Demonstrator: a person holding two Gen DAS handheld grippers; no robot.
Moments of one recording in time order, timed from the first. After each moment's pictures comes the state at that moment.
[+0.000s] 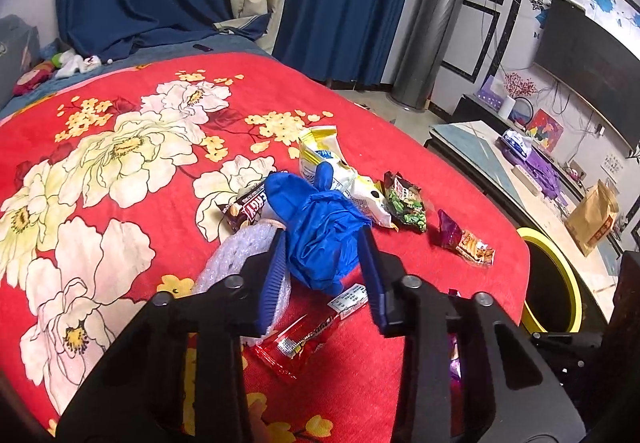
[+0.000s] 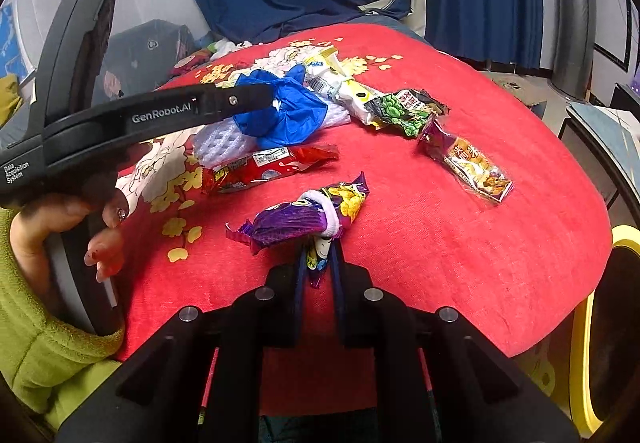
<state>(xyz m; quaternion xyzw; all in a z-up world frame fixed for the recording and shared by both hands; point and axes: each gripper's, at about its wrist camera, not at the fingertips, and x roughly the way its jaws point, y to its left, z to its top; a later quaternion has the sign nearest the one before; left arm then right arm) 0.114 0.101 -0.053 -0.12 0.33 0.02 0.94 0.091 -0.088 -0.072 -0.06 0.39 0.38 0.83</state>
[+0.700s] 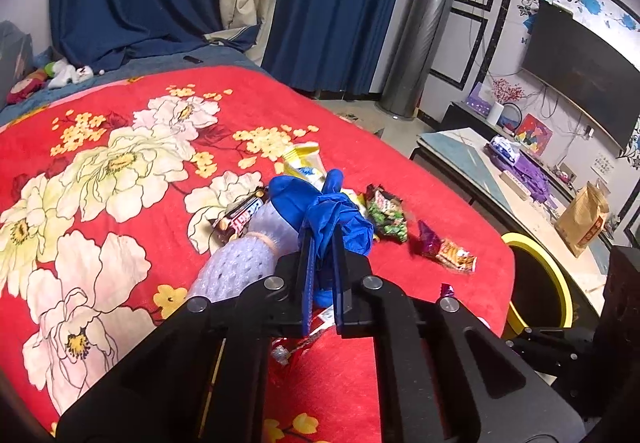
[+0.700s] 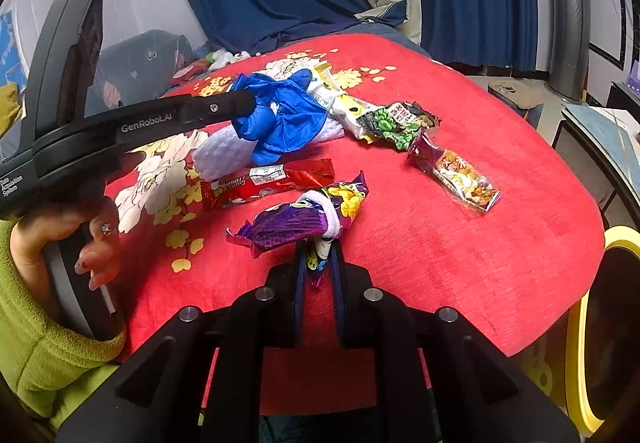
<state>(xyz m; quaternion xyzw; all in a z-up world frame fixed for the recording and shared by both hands) 0.108 0.095 -0.040 -0.12 0.31 0.00 0.94 0.093 -0.095 -0.062 -0.05 0.38 0.38 0.84</state>
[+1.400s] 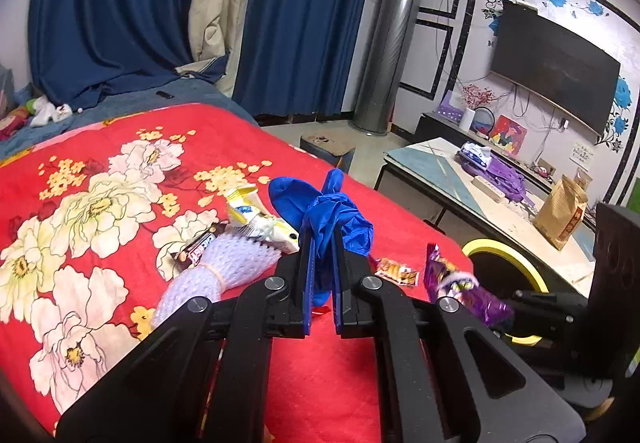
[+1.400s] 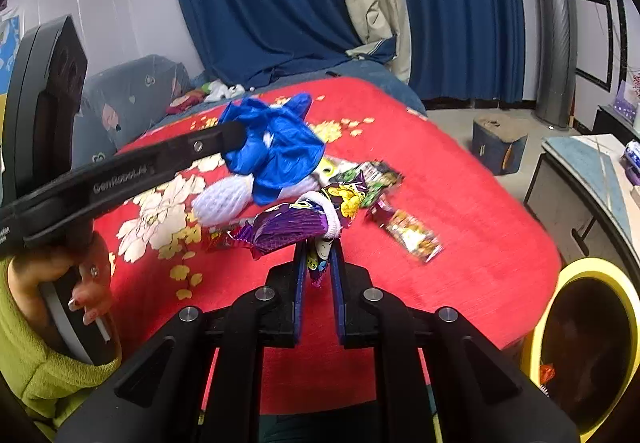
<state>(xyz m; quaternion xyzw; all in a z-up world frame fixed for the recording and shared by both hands) 0.093 0.053 -0.004 -0.09 0.26 -0.04 0.96 0.094 -0.129 -0.017 -0.04 0.32 0.37 0.87</state>
